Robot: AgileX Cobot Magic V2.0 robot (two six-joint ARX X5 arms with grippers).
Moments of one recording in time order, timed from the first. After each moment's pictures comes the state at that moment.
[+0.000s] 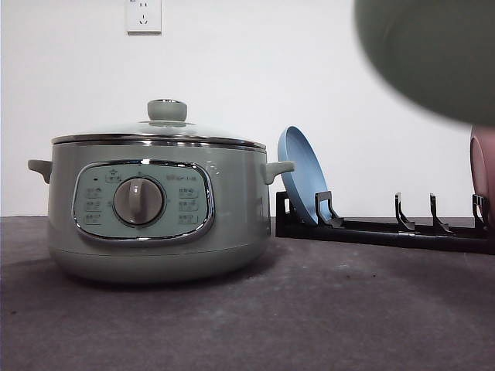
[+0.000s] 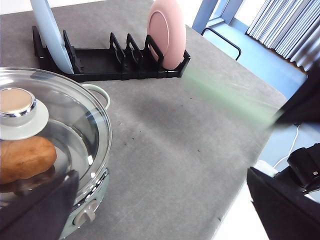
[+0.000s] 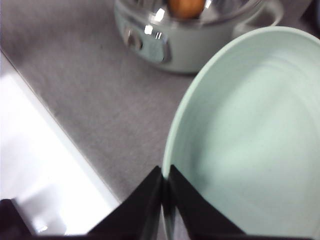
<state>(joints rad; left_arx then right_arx) -0.42 0.84 1.16 -0.80 0.55 -0.03 0.97 0.88 1.11 -1.06 0.04 0.17</state>
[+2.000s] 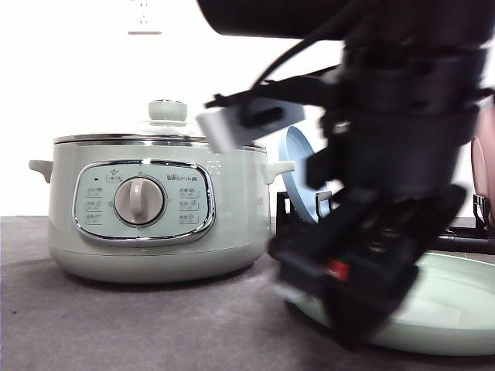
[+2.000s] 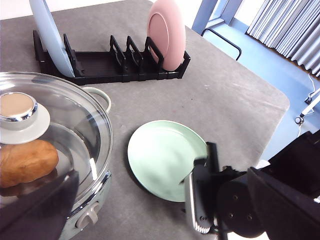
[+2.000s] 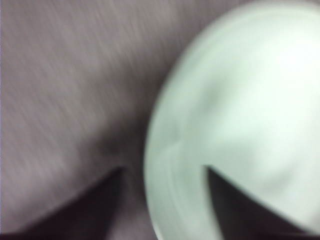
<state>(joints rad) -0.42 0.84 1.16 -0.80 0.55 -0.02 1.18 1.50 0.82 -0.67 0.41 0.33</state>
